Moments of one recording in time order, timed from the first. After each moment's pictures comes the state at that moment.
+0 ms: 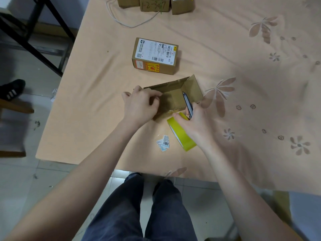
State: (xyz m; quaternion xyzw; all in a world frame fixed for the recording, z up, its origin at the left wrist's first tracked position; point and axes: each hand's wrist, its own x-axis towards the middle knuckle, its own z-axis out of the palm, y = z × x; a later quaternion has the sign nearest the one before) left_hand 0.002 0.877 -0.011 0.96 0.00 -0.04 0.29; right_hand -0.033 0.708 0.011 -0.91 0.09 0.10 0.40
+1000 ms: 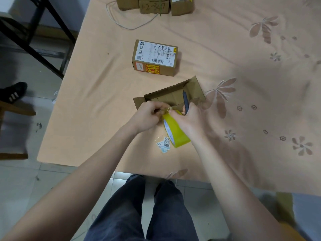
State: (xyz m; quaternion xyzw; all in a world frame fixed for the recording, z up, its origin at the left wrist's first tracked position) left_hand -0.004 0.874 -0.015 0.86 -0.07 -0.20 0.46; right_hand -0.016 0.724 -0.003 -0.88 0.18 0.11 0.43
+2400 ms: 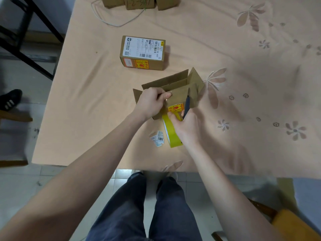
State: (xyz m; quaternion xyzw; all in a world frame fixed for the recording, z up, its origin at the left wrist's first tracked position) left_hand 0.014 0.833 -0.015 0.90 -0.03 -0.14 0.41; right_hand -0.057 0.712 -0.011 -0.87 0.21 0.06 0.45
